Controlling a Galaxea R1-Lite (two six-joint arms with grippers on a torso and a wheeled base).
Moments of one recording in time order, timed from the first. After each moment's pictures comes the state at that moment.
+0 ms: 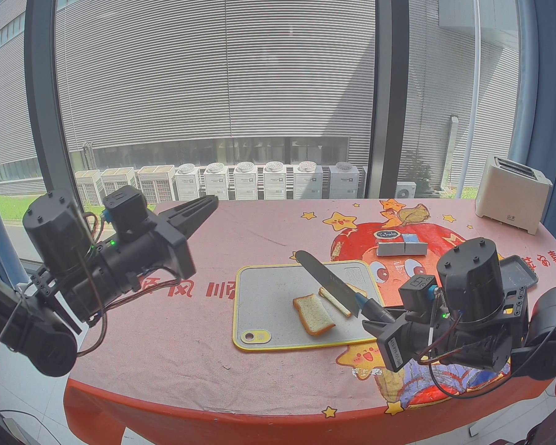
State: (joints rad) left arm -0.41 1.72 -0.55 -1.29 -0.28 0.01; right arm 0.80 1.65 -0.66 -0.35 -0.27 0.02
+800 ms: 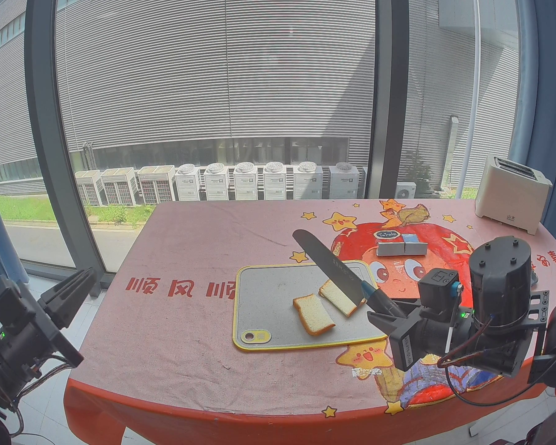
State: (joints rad) left arm -0.23 1.17 -0.03 -1.23 -0.23 0.02; right arm 0.82 1.57 -0.59 -0.46 -0.27 0.03
